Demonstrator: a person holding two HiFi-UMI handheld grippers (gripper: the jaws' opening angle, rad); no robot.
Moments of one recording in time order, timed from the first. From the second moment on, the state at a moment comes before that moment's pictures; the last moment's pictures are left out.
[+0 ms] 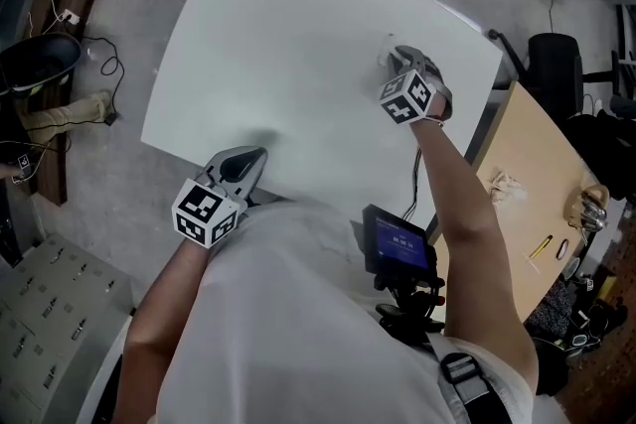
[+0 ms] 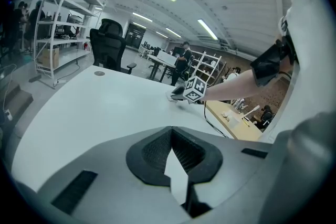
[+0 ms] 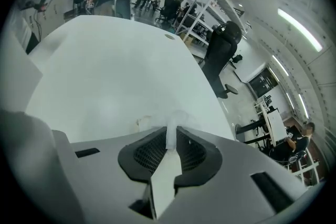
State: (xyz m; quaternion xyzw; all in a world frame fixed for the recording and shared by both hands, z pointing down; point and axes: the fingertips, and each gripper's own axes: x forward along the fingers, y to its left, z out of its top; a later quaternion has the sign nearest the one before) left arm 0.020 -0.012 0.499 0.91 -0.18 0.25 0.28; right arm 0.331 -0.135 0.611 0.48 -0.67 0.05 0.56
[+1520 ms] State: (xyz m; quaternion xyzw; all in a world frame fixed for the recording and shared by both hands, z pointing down) left arm 0.027 0.001 0.493 0.91 -0.17 0.26 0.26; right arm 0.282 -0.121 0.609 0.47 -0.70 0.00 0.54
